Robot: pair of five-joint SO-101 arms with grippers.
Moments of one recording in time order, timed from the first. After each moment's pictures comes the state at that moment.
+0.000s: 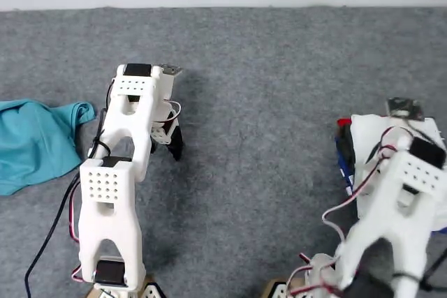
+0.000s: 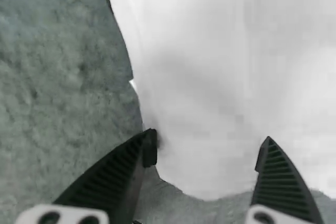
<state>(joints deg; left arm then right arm) 0.4 48.7 -30.4 99.3 -6.3 28.0 -24.7 32.9 80.0 19.2</state>
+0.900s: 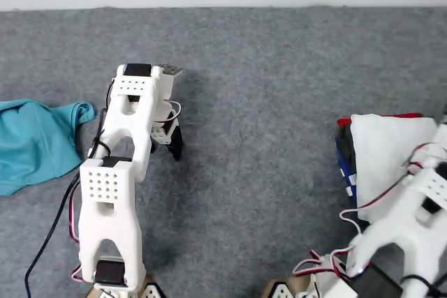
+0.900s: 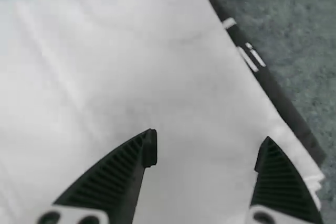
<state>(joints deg) 0.4 48.7 -30.4 99.3 -6.3 41.8 -19.5 39.0 48.2 19.1</state>
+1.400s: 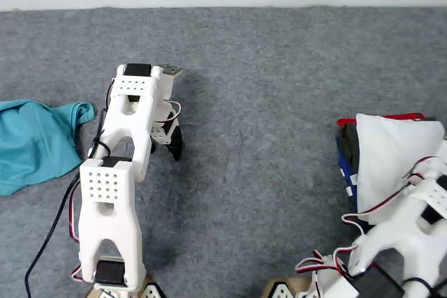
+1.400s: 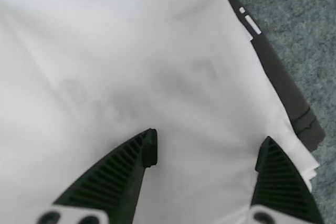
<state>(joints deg) 0.4 48.7 -30.4 99.3 -6.3 44.6 -18.9 44.7 44.1 19.4</state>
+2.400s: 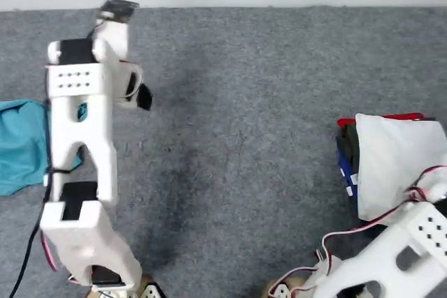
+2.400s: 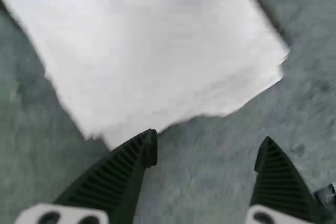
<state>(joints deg) -7.0 17.2 -25.5 99.3 -9.0 45.8 -43.0 35.9 86.1 25.9</state>
